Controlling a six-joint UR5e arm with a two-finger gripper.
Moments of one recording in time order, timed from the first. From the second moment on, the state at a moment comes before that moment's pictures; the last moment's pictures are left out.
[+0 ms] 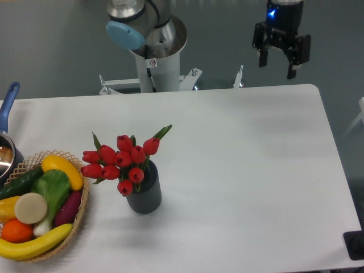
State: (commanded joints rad) arm 3.11 -1.40 -1.93 -1.11 1.16 2.02
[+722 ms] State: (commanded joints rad) arm 3.09 -1.39 -1.96 -1.11 1.10 1.88
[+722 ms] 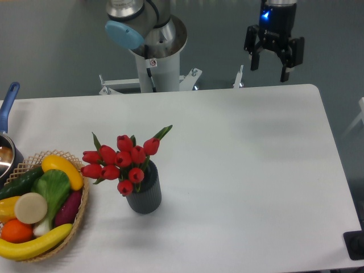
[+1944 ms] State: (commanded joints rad) arm 2.96 -1.41 -2.05 -1.02 0.79 1.37
